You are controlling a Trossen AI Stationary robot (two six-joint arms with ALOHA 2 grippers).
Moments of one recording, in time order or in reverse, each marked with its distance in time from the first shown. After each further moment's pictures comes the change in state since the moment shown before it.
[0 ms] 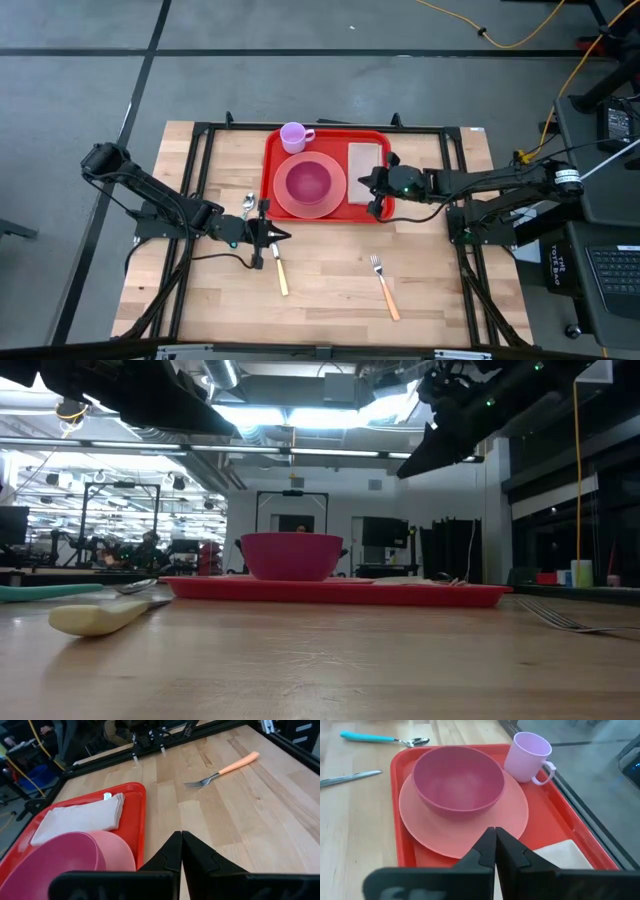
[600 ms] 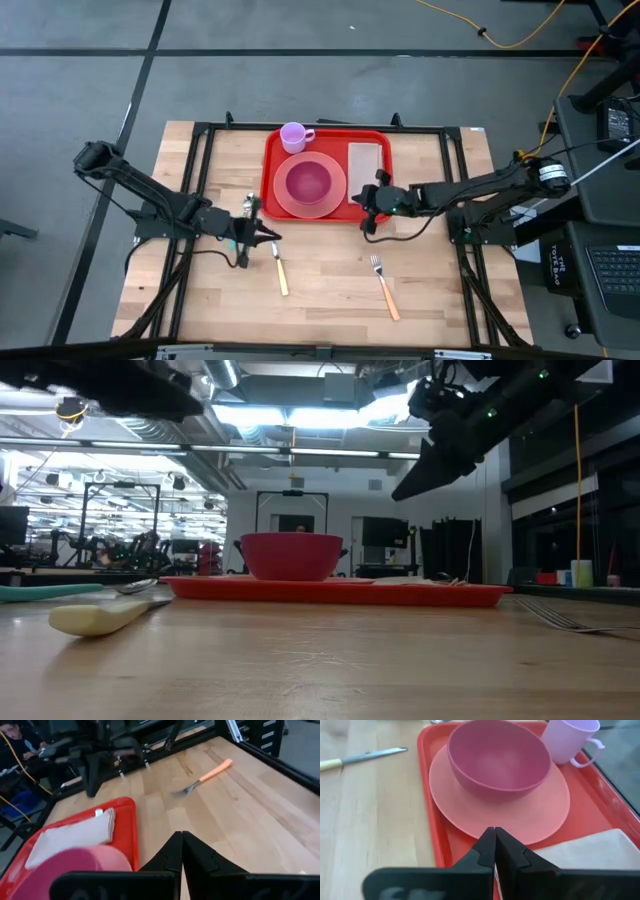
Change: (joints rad) left arm 0.000 -0.172 -0.067 -0.043 0.107 0.108; right arm 0.125 0.141 0.000 0.036 0.034 0.105
